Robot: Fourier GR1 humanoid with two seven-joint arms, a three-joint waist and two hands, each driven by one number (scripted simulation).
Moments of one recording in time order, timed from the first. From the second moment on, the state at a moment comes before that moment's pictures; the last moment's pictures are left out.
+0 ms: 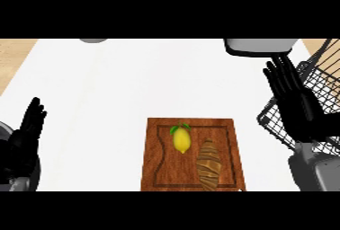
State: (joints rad) left arm 0.04 0.53 -0.16 -1.53 0.26 0.42 -0.01; right arm -0.24 -0.26 0.06 -1.67 -0.30 -0.14 0.11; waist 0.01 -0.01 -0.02
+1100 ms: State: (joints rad) left arm -0.10 0.55 -0.21 -1.48 0.15 0.35 0.03; right arm 0.14 -0.08 0.38 -1.71 0.59 -0.73 0.50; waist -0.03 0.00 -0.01
